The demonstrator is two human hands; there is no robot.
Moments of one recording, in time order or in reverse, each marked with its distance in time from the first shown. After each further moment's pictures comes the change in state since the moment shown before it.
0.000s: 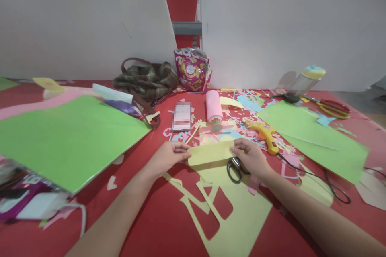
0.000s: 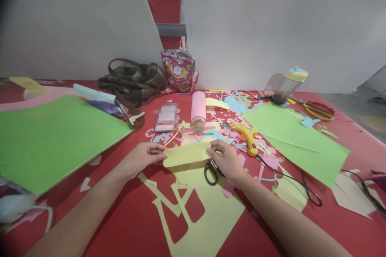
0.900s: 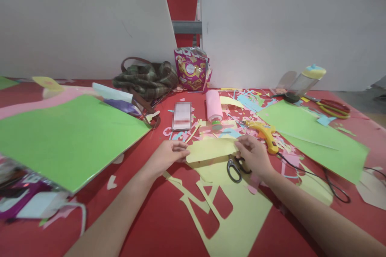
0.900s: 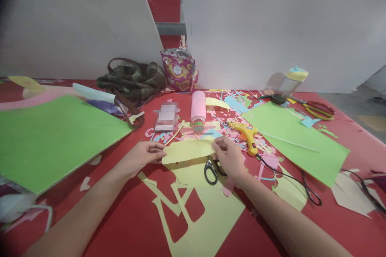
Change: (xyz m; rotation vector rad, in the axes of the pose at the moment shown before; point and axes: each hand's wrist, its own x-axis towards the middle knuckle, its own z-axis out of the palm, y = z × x) left_hand 0.002 -0.003 -0.001 -0.058 0.052 -0.047; right_hand -0.001 -0.004 -0.003 0.013 0.119 0.015
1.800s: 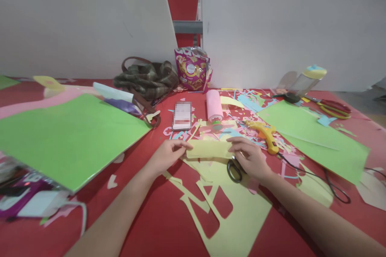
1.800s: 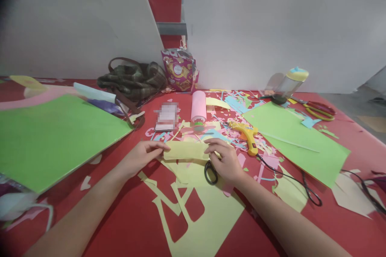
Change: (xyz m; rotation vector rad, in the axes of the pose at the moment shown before) left_hand -0.001 0.000 -0.003 0.242 -0.017 0.207; right_hand -0.001 0.001 0.001 -0.156 -0.117 -0.447
